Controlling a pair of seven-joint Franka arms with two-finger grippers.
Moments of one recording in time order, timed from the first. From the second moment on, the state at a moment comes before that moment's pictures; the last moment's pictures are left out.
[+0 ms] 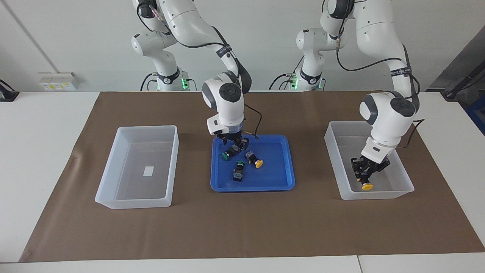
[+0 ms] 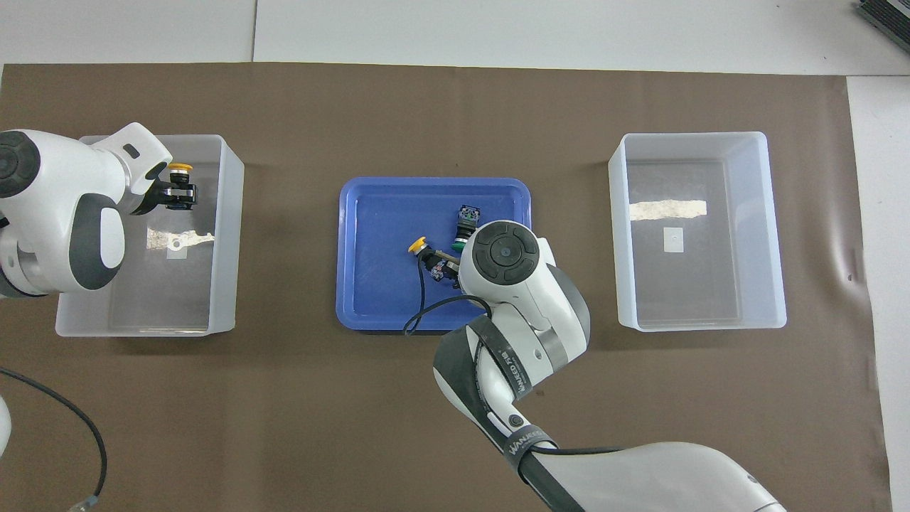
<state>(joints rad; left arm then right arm) 0.00 0.36 0.01 -1.90 0.02 2.44 0.08 0.67 0.39 -0.10 -1.87 0.08 2.23 1.07</state>
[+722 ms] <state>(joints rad) 0.00 0.35 0.00 -1.91 0.02 2.52 0.08 0.67 0.40 -0.10 -1.86 0.07 2.25 1.07</state>
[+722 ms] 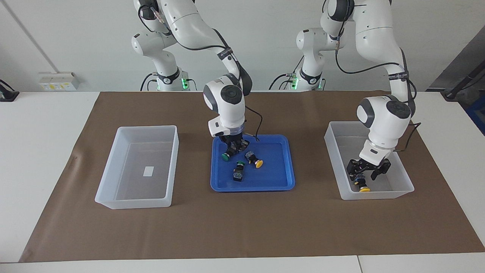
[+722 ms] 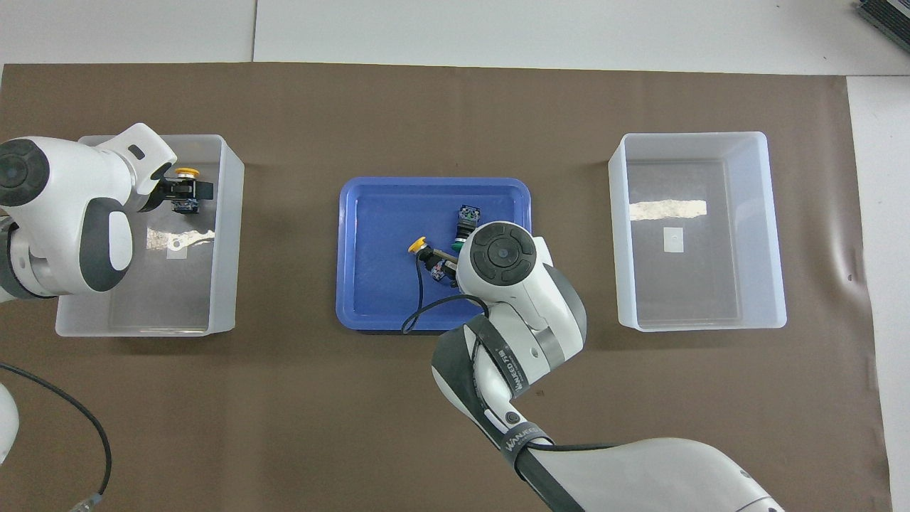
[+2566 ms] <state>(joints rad) -0.59 0.31 -0.03 -1.92 0.02 2.41 -1.08 0.05 0.21 -0.12 -2.07 0.10 2.32 0.10</state>
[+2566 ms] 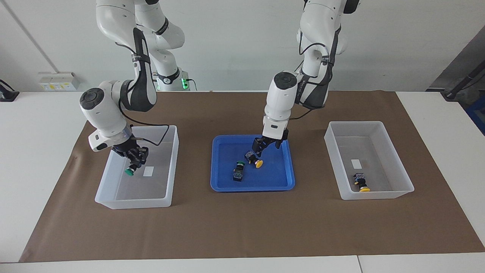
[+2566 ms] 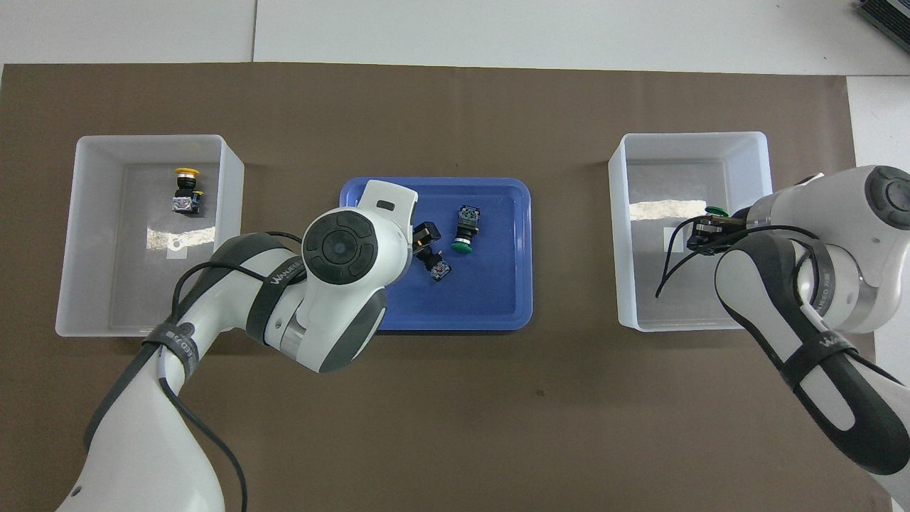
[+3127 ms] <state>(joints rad) -0.65 0.38 -0.03 -1.92 0.02 2.48 -1.16 0.06 0.17 -0.11 -2.01 0.10 2.28 0.10</state>
